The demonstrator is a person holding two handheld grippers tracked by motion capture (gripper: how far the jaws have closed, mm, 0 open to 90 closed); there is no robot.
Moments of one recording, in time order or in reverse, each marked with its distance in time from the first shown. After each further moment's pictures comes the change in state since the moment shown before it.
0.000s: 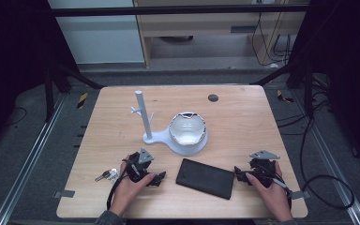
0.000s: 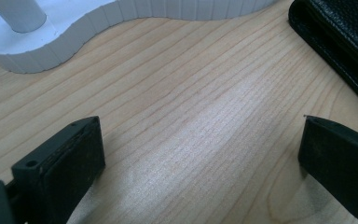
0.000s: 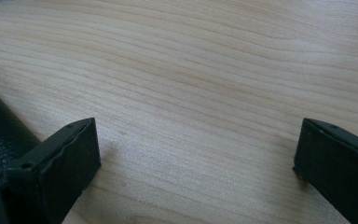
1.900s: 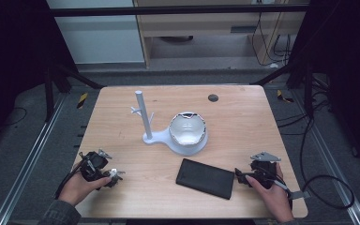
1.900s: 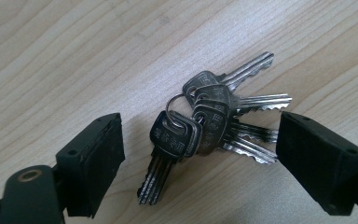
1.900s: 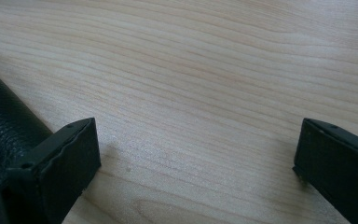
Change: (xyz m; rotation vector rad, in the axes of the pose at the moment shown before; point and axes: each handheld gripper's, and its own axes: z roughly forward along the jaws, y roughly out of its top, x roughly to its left) left arm 0.088 -0.036 -0.089 0.448 0.087 -0.080; right arm 0.001 -0.005 -0.004 0.000 0.002 -0.009
